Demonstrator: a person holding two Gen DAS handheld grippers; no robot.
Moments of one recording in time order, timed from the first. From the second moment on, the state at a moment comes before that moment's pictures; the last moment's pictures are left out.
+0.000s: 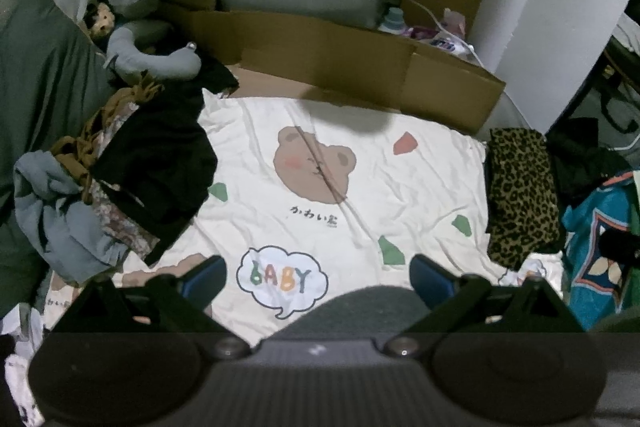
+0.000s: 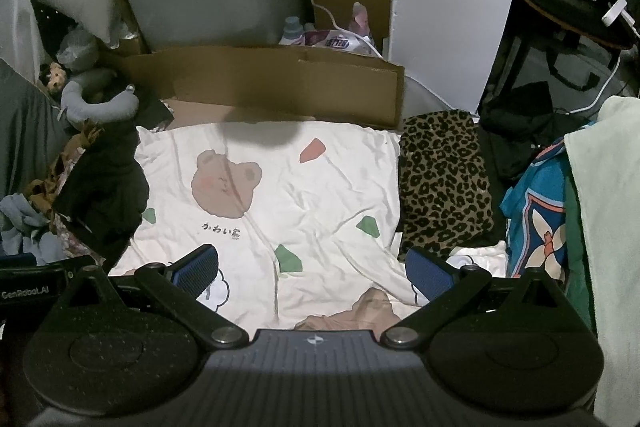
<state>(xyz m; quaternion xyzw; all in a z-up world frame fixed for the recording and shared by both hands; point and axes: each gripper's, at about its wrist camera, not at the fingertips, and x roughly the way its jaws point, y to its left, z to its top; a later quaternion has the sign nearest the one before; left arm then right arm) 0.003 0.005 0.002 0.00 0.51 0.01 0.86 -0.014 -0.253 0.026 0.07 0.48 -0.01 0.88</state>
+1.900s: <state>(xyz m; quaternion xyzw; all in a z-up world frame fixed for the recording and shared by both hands) 0.010 0.009 0.005 -0.01 0.52 -0.01 0.86 -0.017 -0.253 0.028 0.06 0.47 -0.02 0.88</state>
